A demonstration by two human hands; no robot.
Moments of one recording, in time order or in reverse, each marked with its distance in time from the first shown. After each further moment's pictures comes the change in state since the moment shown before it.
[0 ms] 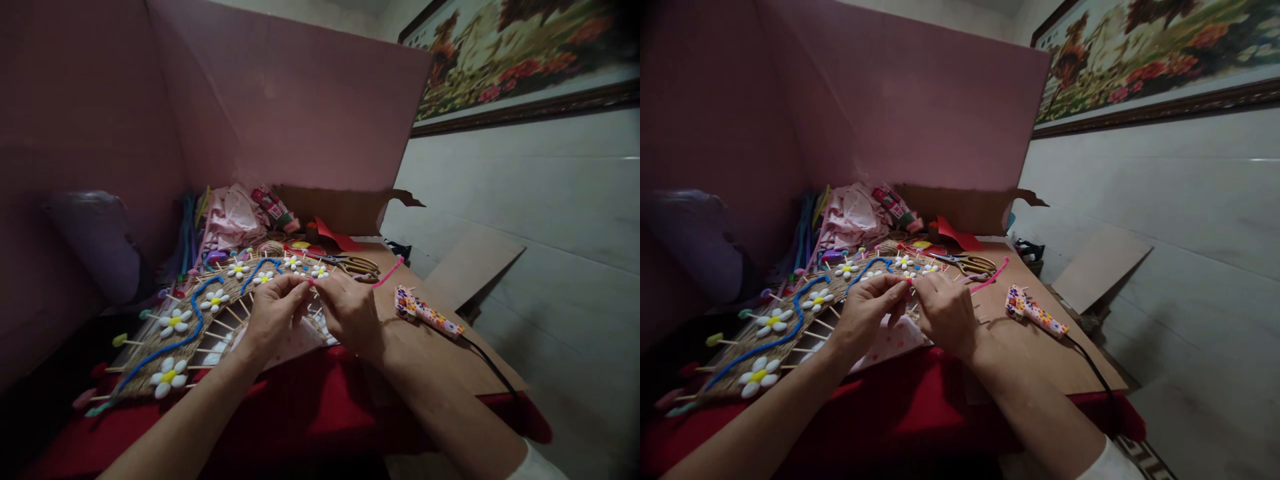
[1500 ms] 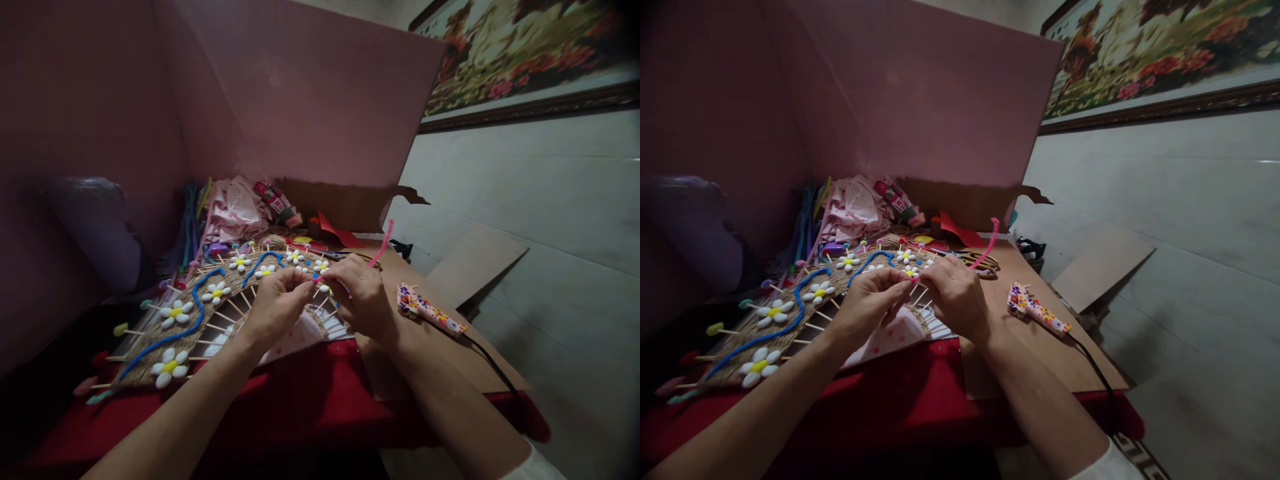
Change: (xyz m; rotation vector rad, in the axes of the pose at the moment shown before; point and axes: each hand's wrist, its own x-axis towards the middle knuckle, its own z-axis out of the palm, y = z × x) left_hand 0.001 0.002 -0.004 0.173 -0.042 -0.029; right_hand 0.007 0.017 -0.006 0.178 0.081 -0.100
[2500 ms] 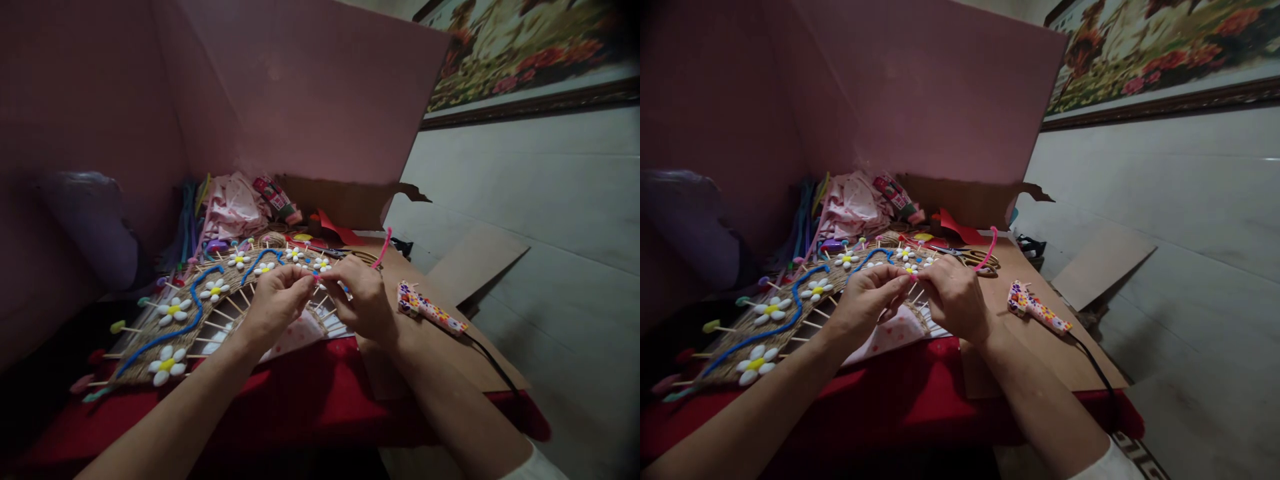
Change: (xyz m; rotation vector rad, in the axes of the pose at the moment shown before) left_hand 0.000 0.003 0.001 -0.118 -0.010 -0.042; right_hand -0.004 -0.003 0.000 0.043 -0.022 0.043
